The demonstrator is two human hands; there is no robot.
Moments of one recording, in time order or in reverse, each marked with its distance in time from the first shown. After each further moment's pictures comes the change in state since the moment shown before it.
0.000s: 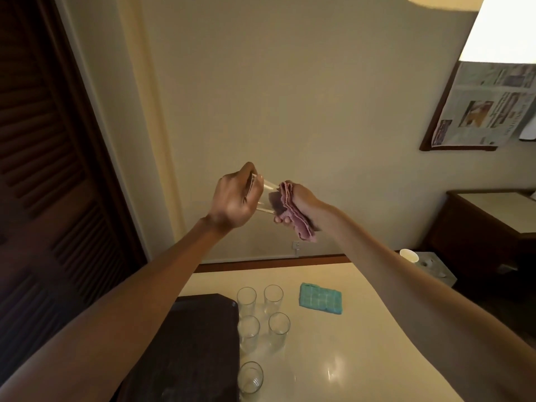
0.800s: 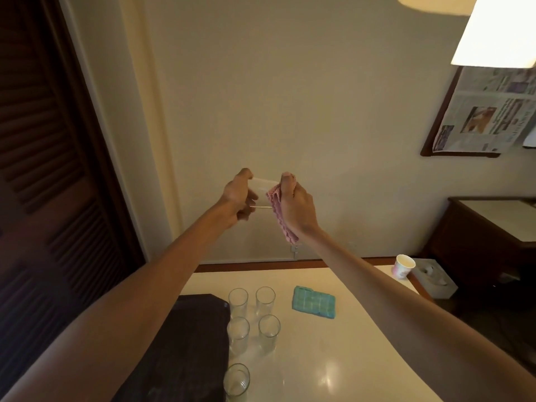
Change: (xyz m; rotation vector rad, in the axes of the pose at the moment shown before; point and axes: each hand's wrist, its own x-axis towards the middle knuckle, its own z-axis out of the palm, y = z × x) left_hand 0.027 0.033 0.025 -0.544 -0.119 -1.255; right_hand 0.011 0.033 -0.005 -0.401 0.430 -0.636
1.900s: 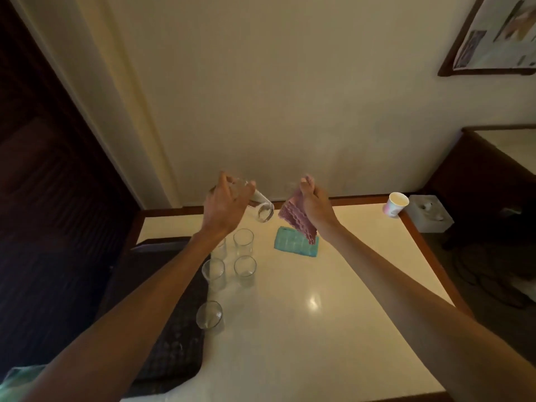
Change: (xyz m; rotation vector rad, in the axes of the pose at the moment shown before) left_hand -0.007 -0.153 0.080 0.547 0.194 0.362; right_hand -0.052 0.191 -0.048 0.213 -0.095 0.425
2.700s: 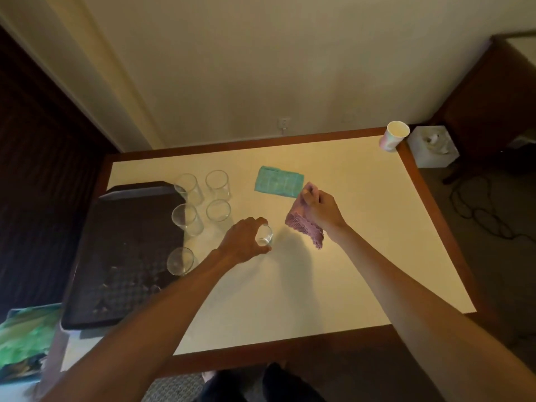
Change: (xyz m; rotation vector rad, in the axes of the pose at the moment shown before) left_hand -0.120 -0.115 0.163 0.455 -0.700 -0.009; right_hand -0.042 0.173 -0.055 -0.130 -0.089 0.331
